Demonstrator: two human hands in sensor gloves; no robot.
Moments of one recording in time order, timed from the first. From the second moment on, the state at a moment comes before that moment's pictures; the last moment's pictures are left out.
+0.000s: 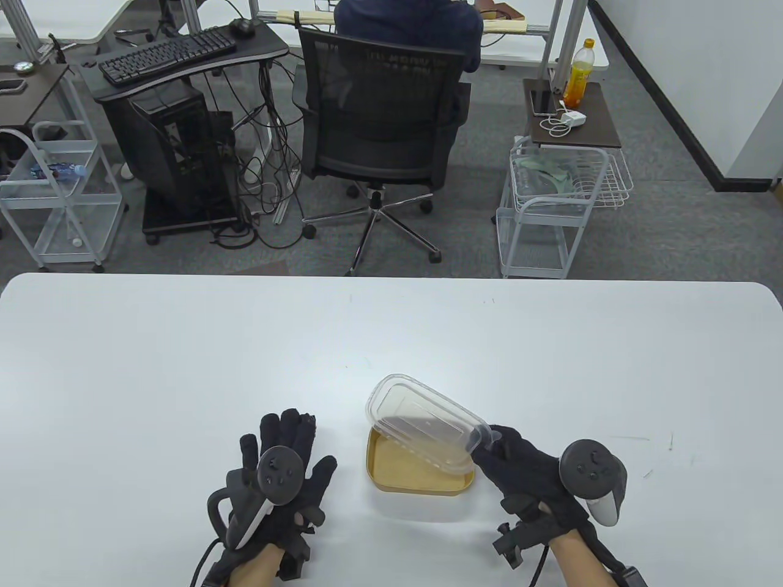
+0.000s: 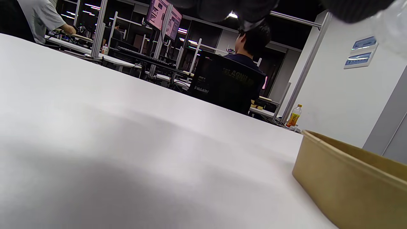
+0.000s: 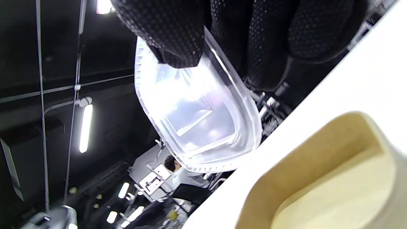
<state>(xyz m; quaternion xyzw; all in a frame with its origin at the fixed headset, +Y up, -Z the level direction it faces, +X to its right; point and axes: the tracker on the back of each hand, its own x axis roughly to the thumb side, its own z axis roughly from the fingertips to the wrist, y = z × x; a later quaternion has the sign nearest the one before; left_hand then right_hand) -0.187 -0.718 -0.297 0.02 0.06 0.14 0.99 0.197 -0.693 -0.312 0.19 -0.08 0.86 0.47</state>
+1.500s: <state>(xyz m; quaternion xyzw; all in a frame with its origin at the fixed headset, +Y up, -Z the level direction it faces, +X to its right) -0.189 -0.730 -0.300 -0.02 0.07 0.13 0.99 0.160 -0.736 -0.318 0.30 -0.18 0.93 0.08</state>
